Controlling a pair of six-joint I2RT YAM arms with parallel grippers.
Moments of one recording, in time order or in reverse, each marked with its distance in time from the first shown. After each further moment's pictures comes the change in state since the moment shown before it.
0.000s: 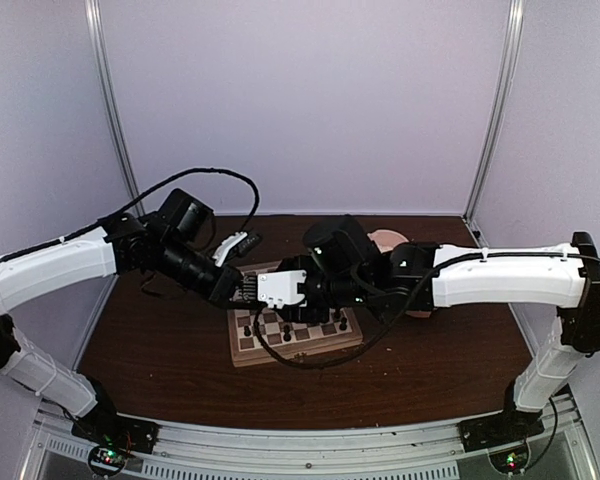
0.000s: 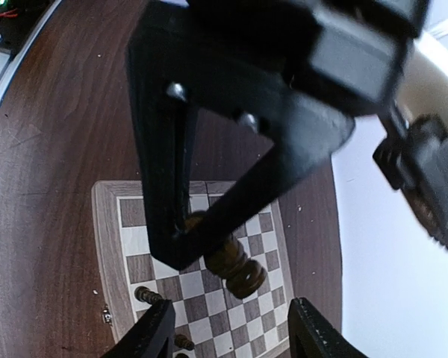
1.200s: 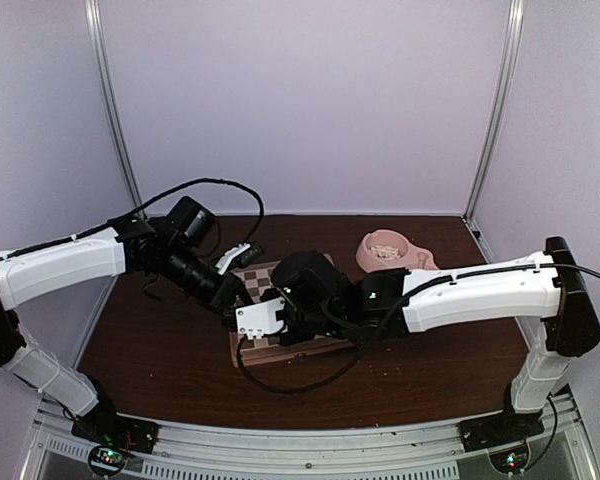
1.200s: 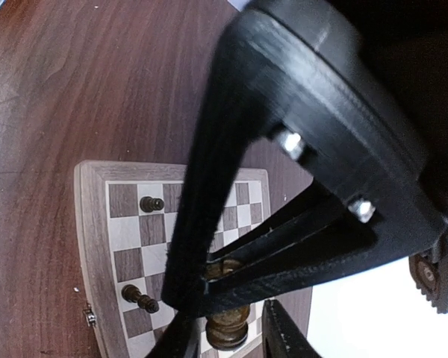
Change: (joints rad) left arm 0.010 0.060 0.001 -0.053 0.053 0.010; right arm 0.105 0.111 0.023 0.048 0.250 -0.113
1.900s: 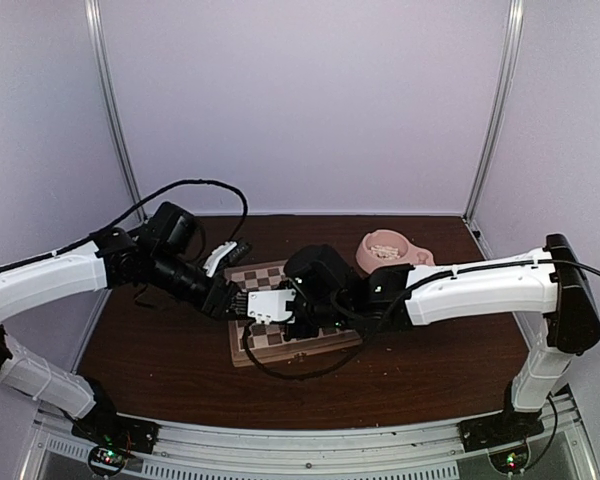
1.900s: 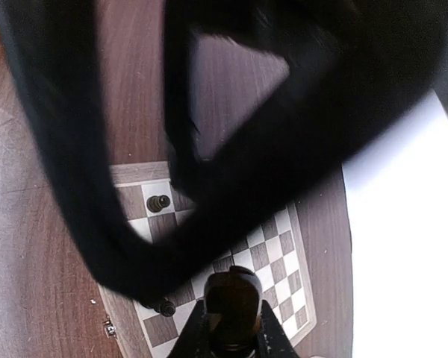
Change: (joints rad) left arm -0.002 -0.107 -0.099 0.097 -0.060 -0.027; right arm -0.059 -0.006 -0.053 0.042 -0.097 0.150
